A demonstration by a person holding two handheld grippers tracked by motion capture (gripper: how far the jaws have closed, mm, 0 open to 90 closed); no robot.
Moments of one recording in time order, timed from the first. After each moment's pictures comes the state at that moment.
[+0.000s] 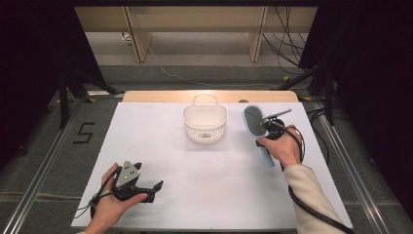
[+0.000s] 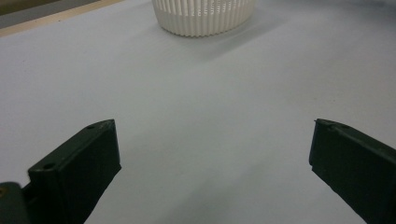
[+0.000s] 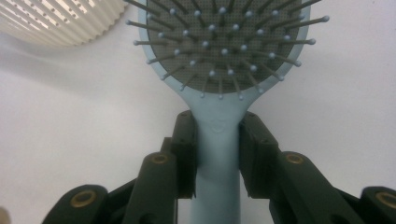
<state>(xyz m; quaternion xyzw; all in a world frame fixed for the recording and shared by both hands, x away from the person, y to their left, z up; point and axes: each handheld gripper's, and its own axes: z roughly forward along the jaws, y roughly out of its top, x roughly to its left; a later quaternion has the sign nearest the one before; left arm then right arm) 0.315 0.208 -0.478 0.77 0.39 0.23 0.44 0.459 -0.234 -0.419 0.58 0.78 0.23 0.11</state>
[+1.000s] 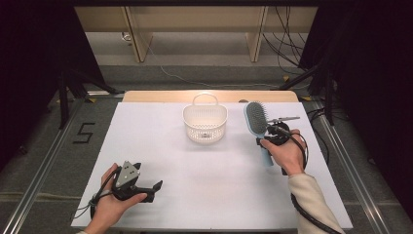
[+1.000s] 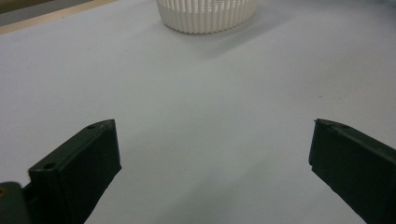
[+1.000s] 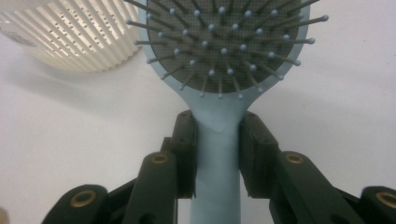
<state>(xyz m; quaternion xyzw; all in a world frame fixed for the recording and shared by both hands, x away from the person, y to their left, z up) 0.315 0.209 -0.479 0.77 0.39 0.23 0.44 0.444 -0.245 -0.427 0.55 0.76 0.31 0.15</state>
